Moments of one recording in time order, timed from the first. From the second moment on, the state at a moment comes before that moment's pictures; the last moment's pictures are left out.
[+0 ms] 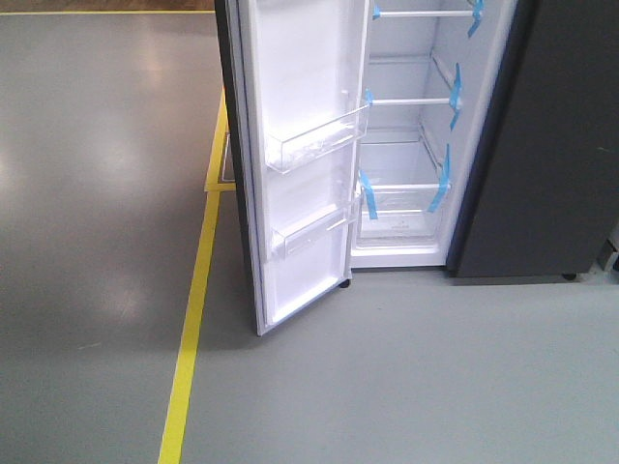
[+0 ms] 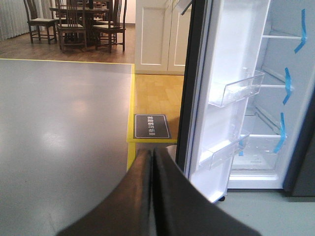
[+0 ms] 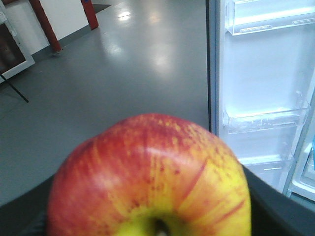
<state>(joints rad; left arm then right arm) -0.03 -0.01 0.03 0.21 0.18 -0.33 -0.17 1.40 -1.95 0.85 1.28 -0.52</state>
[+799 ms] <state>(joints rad) -0.03 -0.01 0.03 0.21 0.18 -0.33 -0.17 1.40 -1.95 0.85 1.28 -0.52</state>
